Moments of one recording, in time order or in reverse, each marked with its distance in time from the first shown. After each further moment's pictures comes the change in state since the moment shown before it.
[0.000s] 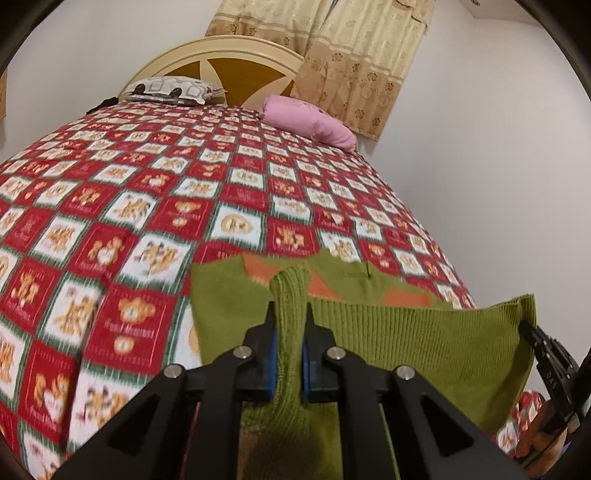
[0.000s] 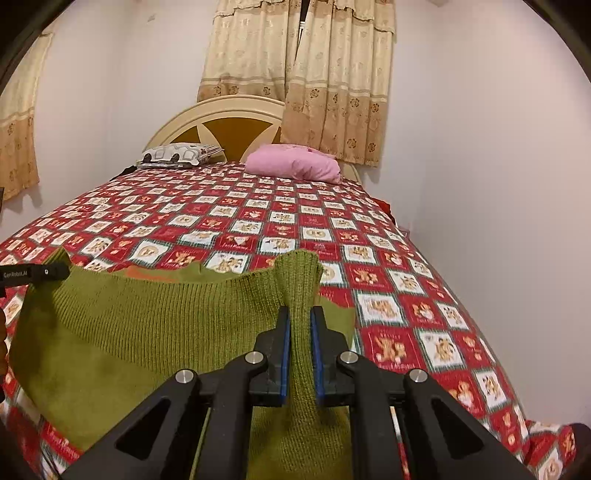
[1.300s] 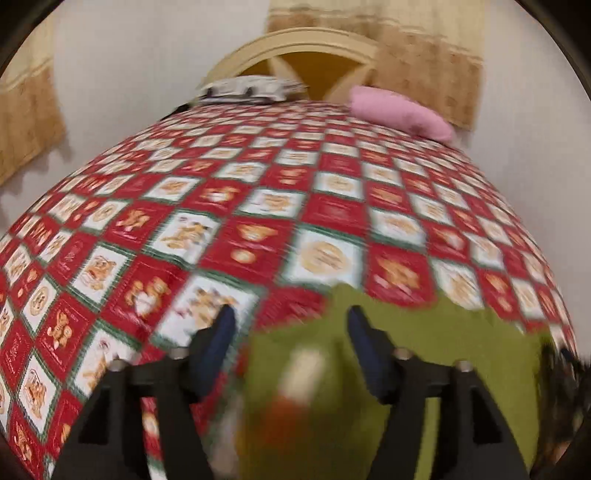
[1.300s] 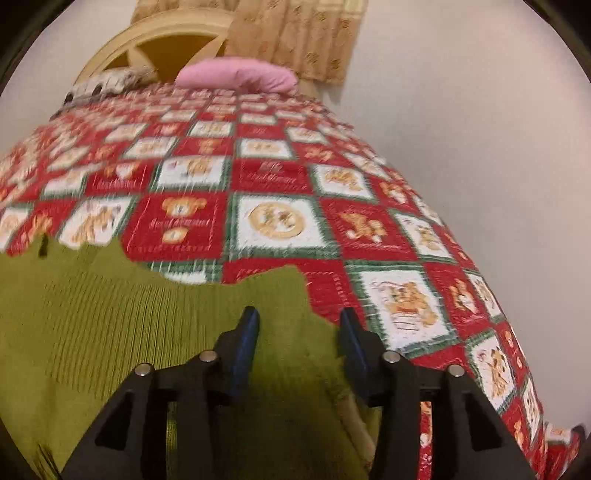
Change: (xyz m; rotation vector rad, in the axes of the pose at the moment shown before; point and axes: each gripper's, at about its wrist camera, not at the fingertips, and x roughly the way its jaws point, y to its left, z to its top) left arm 0.079 -0.006 0.028 0.013 0.029 0.389; right arm 0.222 -0.023 -0.002 0.065 0.284 -0.210
